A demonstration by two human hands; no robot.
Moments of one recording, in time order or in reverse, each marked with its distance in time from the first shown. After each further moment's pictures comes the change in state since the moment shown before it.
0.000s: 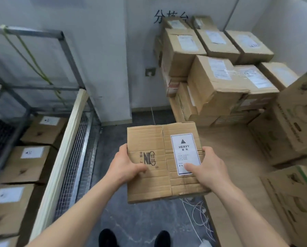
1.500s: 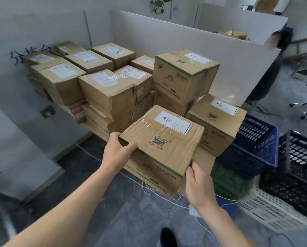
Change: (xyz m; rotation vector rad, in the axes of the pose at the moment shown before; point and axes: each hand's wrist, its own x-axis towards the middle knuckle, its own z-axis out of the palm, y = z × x) left_hand -0.018 0.131 0.083 0.084 -0.363 0.536; right_hand -0.159 0.079 0.036 0.572 0.692 0.279
